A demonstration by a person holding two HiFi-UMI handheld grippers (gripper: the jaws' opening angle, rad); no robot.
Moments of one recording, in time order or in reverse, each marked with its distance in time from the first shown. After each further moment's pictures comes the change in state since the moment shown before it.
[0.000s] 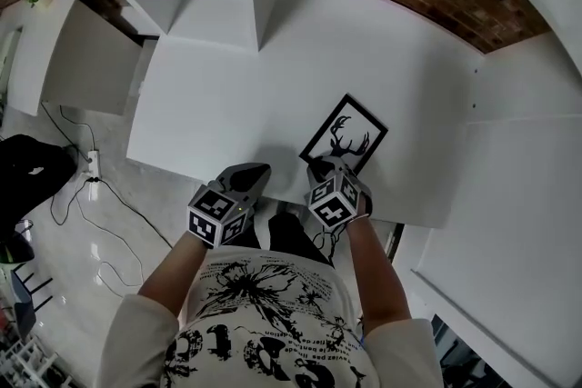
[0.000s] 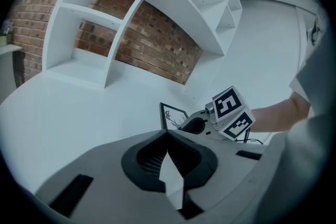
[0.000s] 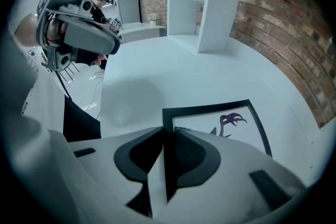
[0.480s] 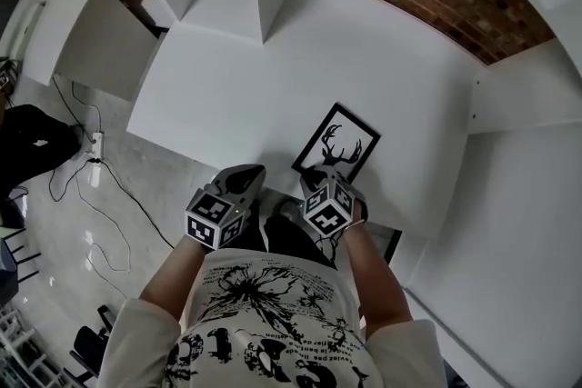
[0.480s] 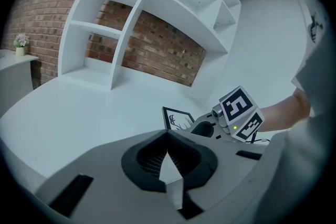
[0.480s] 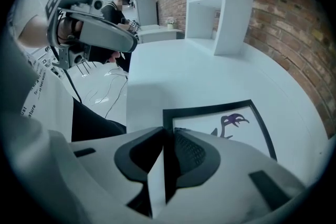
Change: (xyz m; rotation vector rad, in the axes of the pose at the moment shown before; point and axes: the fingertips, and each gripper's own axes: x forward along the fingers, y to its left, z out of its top) left arm -0.004 -0.037 -0.021 -0.008 -0.069 0.159; right arm -0.019 0.028 -0.035 -0.136 -0.048 0.116
